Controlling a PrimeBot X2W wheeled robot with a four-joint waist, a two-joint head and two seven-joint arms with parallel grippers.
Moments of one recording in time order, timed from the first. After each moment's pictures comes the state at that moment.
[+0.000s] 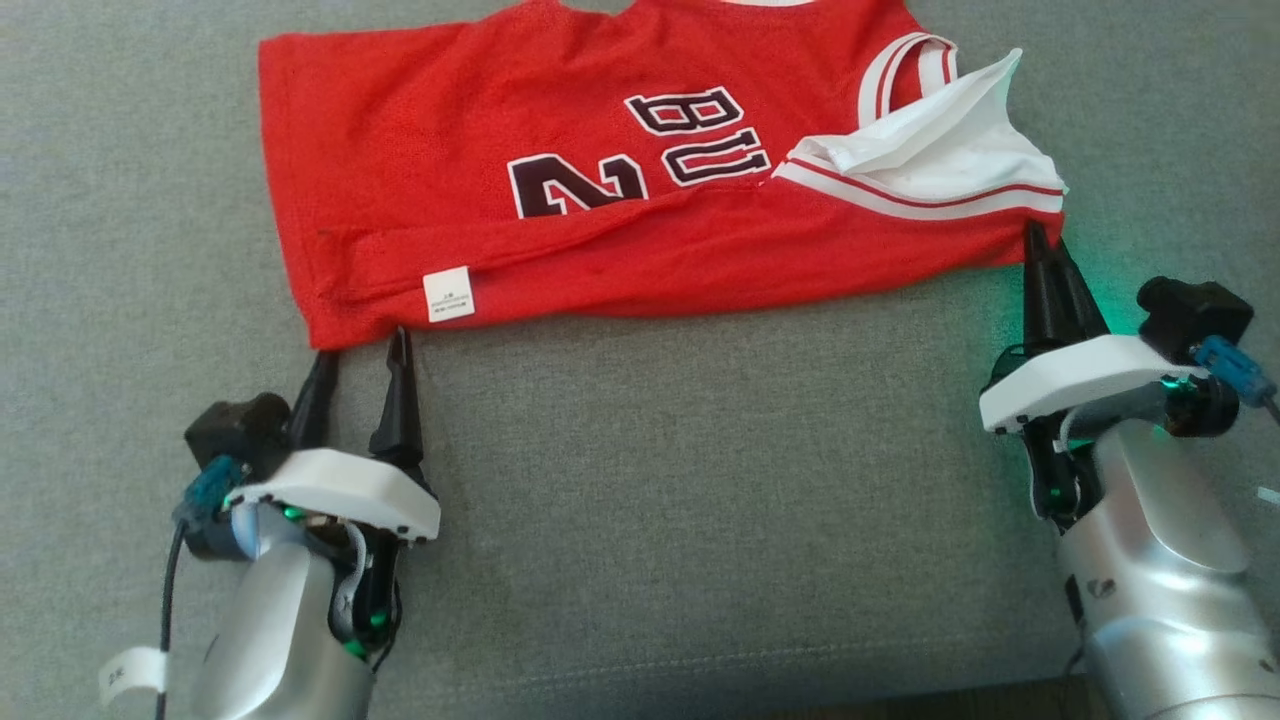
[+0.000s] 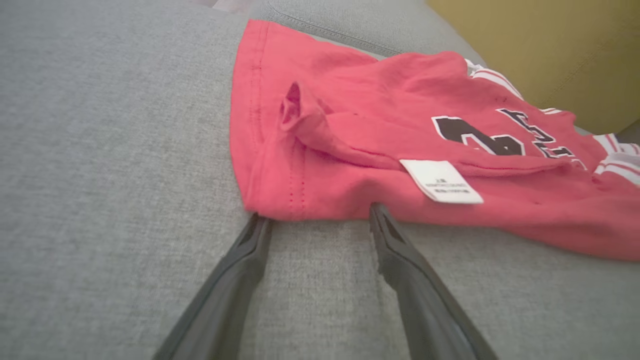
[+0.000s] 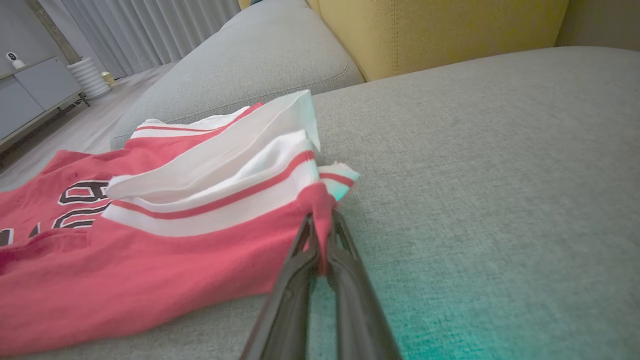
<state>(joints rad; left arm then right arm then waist) -0.30 0.04 -0.16 0.51 -0.35 -0.02 -0.27 -0.53 -0.11 0.05 0.75 0.31 0.13 -0.26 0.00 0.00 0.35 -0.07</state>
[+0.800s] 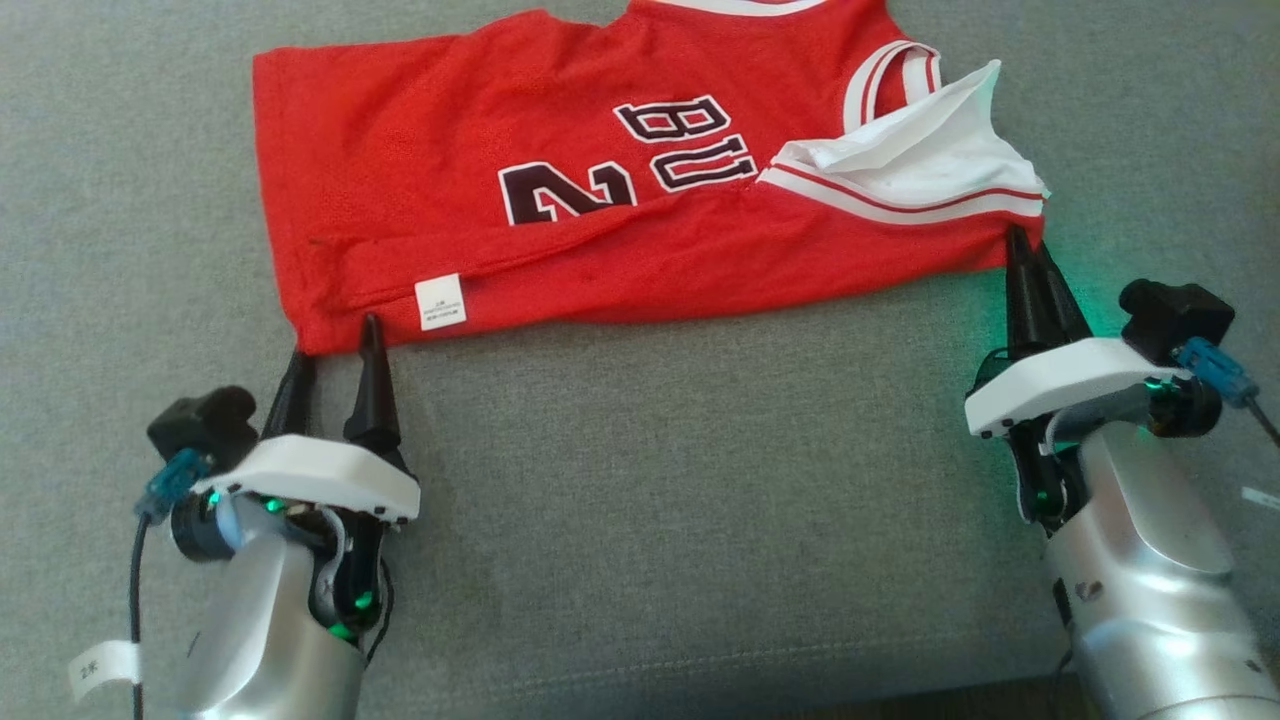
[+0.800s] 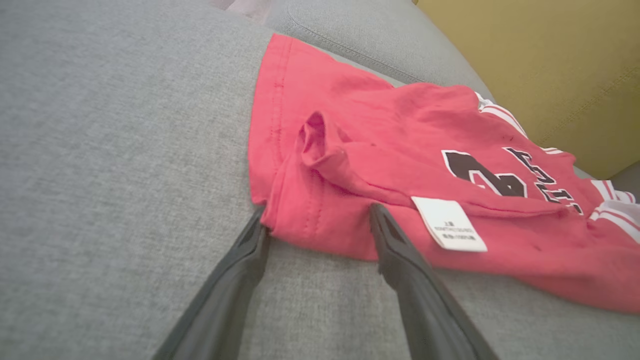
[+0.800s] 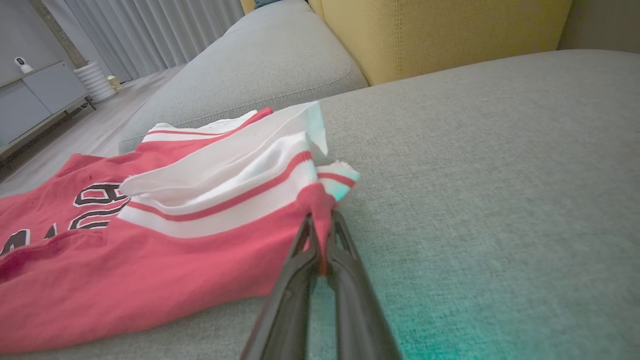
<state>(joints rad) -0.31 0.04 -0.11 0.52 -0.44 -0.04 -0.26 -0.53 -0.10 0.06 0.75 0.31 0.13 -0.26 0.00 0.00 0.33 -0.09</state>
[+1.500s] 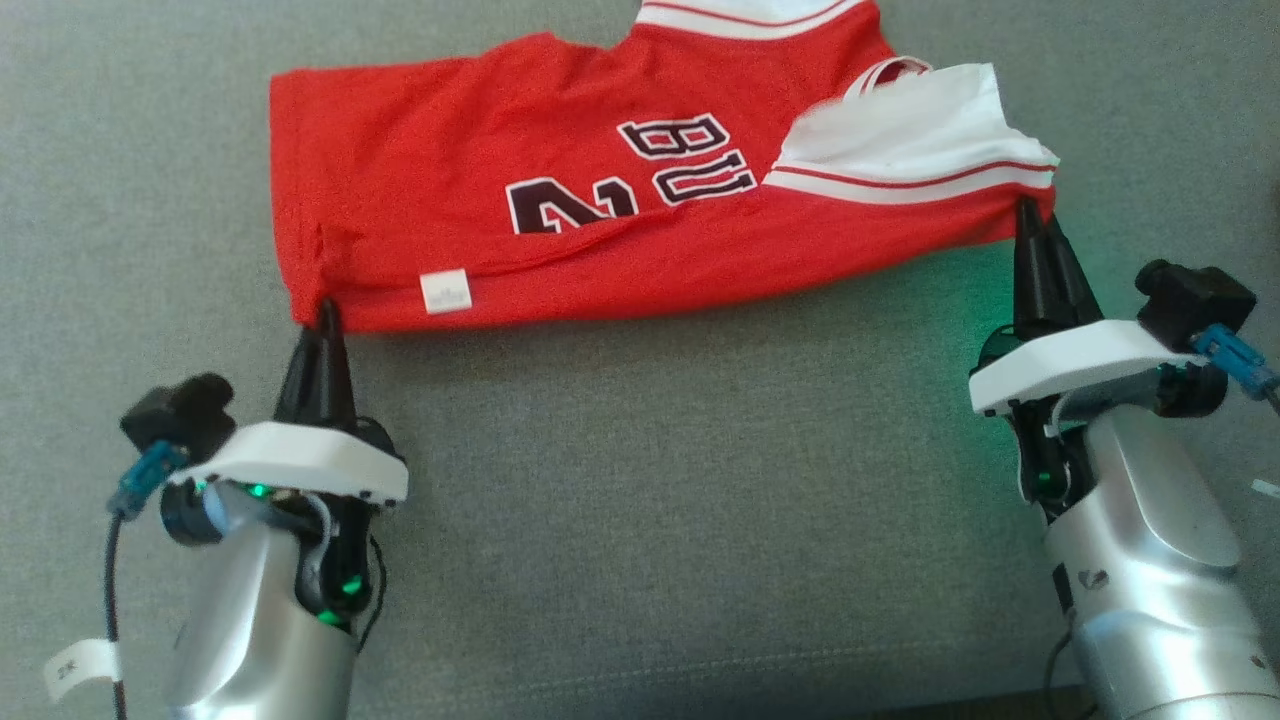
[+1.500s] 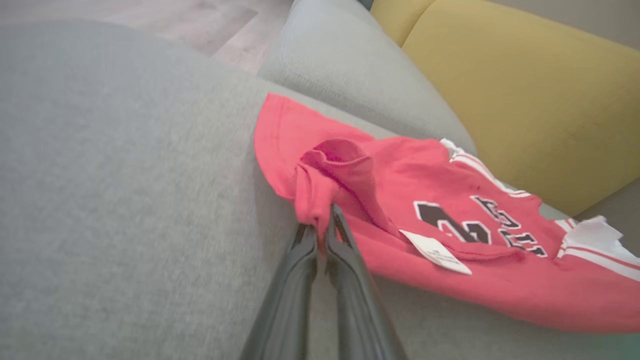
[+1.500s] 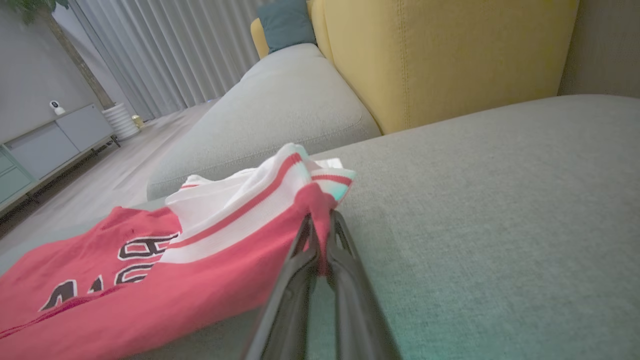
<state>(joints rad) -0.32 0.03 -0.09 0.49 -0.47 -0.05 -0.26 -0.53 -0.09 0.06 0.69 0.34 0.13 -0.26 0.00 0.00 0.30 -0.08</state>
